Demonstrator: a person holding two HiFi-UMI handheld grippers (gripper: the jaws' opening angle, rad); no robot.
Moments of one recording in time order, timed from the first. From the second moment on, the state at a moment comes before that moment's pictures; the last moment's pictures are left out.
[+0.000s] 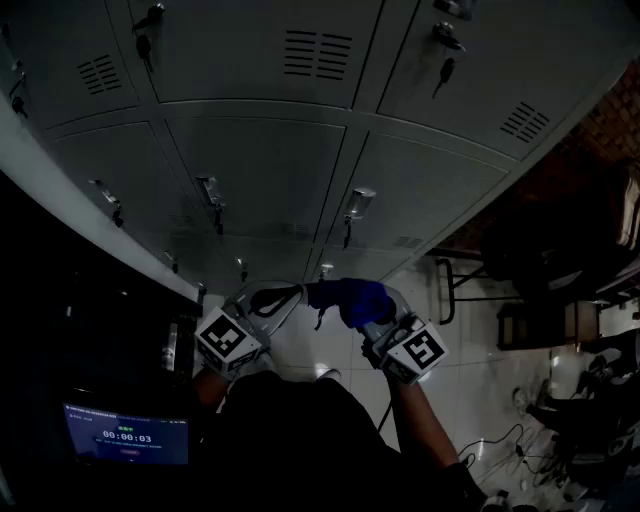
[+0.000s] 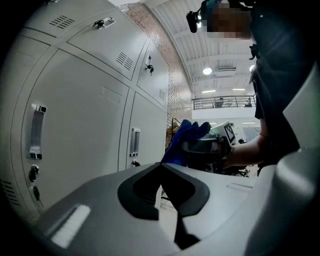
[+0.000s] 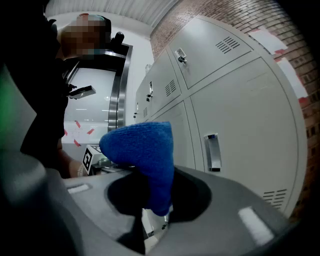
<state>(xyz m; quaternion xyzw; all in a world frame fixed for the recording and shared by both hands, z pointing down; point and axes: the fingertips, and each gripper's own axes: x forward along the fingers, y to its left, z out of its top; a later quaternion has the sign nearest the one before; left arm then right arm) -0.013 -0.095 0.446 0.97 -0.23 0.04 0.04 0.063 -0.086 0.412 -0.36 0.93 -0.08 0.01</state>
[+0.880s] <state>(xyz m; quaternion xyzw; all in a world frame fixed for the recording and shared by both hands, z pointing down) -0.046 -0.095 0.444 0.97 -0.25 0.03 0.04 0.105 -0.197 0.314 -0.48 0.87 -0.02 -0.08</state>
